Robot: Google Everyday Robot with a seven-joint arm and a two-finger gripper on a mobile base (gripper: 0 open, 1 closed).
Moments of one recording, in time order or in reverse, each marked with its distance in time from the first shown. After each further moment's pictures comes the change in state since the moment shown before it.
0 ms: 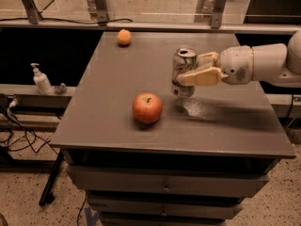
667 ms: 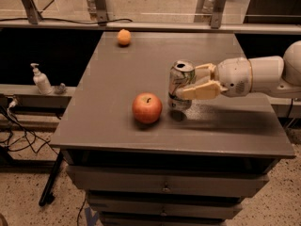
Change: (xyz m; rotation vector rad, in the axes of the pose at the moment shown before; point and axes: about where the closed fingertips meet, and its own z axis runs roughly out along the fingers) arm 0.019 0.033 0.005 -0.102 -0.027 -0.029
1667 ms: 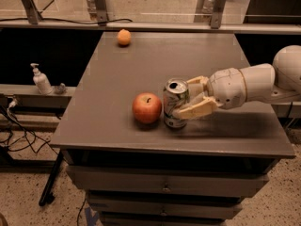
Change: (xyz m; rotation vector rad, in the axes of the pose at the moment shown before) arm 0.023 0.040 0.017 -0.141 0.058 -0.136
